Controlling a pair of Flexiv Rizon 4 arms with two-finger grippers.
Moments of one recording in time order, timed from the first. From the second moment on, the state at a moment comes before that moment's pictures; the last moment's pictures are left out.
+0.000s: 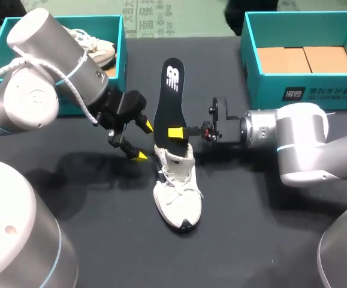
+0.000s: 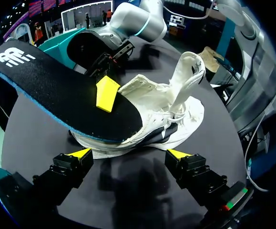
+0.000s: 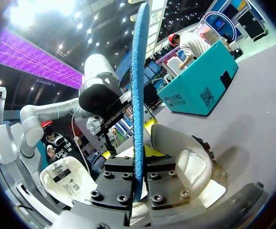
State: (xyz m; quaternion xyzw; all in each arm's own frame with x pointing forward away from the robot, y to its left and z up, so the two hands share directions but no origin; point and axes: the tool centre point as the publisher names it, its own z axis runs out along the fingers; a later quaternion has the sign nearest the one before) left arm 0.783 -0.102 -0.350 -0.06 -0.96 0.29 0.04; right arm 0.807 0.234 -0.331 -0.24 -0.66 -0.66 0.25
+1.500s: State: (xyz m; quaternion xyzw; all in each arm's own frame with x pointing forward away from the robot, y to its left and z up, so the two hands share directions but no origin) left arm 0.783 -0.102 -0.350 -0.06 -0.96 0.29 0.04; right arm 0.782 0.233 -0.334 -0.28 -0.70 -0.60 0.26
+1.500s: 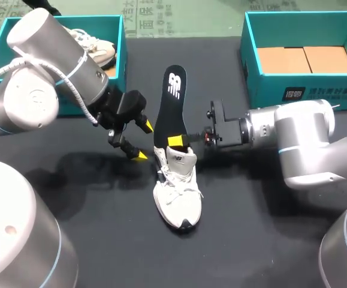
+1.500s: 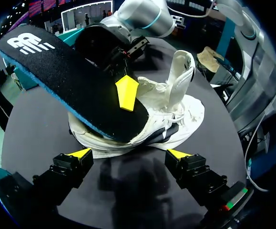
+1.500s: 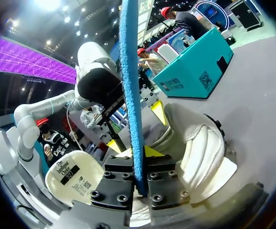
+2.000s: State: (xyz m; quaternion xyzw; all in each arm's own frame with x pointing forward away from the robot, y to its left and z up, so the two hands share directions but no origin) left arm 0.783 -0.102 -0.350 -0.06 -0.96 0.29 0.04; right arm 0.781 0.225 -0.344 -0.30 -0.72 -0.55 0.29
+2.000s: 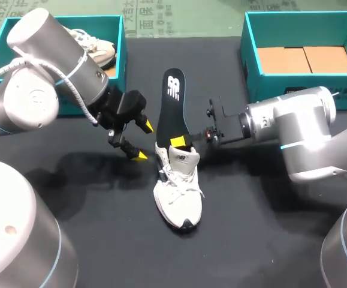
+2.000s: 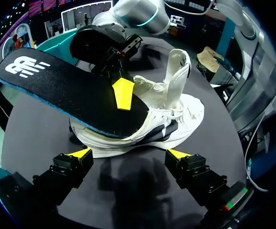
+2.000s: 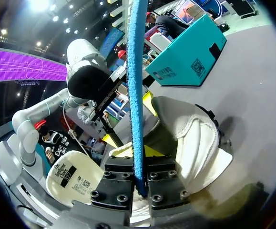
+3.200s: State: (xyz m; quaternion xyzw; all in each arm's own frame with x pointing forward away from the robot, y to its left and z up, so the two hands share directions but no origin) left arm 0.783 -0.102 -0.350 -0.06 -0.96 0.29 0.04; right arm 0.769 0.234 -0.345 -0.28 -0.73 -0.54 0.32
